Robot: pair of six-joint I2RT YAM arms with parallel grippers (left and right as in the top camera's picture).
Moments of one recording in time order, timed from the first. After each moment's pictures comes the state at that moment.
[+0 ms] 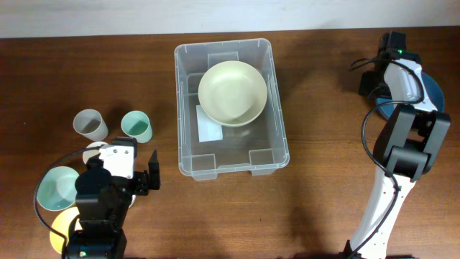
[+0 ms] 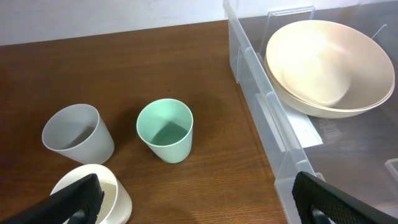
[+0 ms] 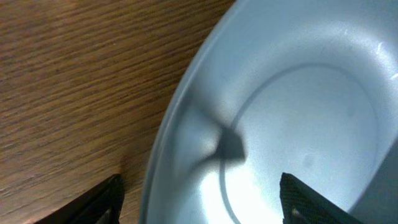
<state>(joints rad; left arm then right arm) 0.00 0.62 0.59 -0.46 0.03 0.09 -0.28 2.45 2.06 -0.89 0.29 0.03</state>
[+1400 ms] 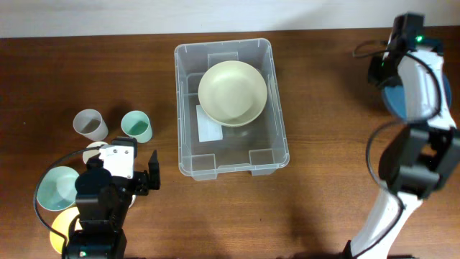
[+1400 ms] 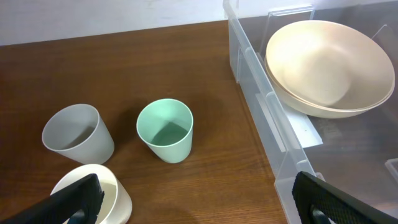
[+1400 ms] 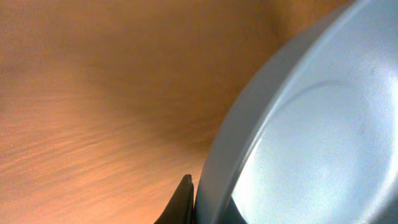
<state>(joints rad) 0.00 0.62 0.59 -0.46 0.03 0.09 -0.25 2.17 2.05 -1.05 0.12 0.05</state>
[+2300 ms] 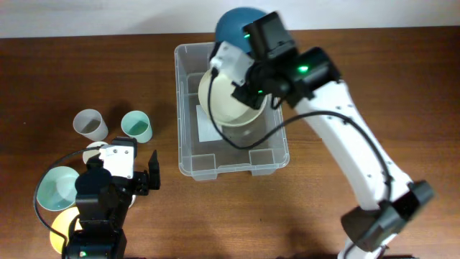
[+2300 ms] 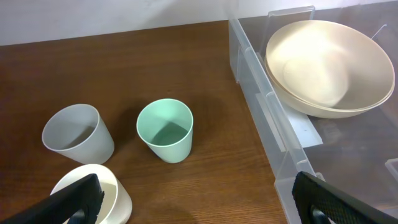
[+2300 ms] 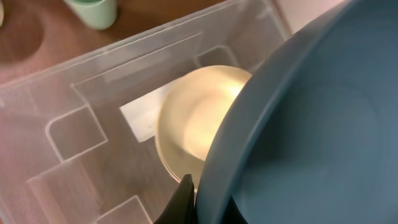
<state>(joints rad) 0.00 0.62 0.59 -0.46 0.03 0.09 0.53 1.89 2.05 -1.12 -0.14 -0.64</state>
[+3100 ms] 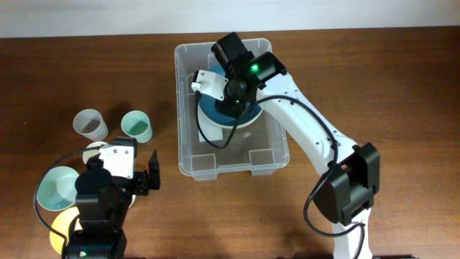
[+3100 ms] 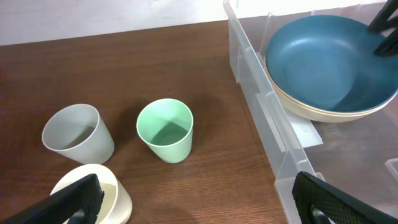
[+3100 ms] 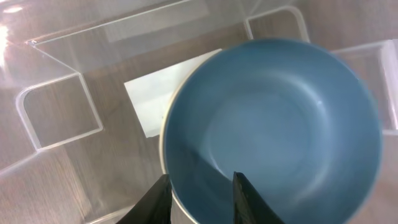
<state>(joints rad) 0.00 0.62 0.59 -0.46 0.03 0.09 0.57 2.10 2.05 -1.10 -0.12 -0.72</state>
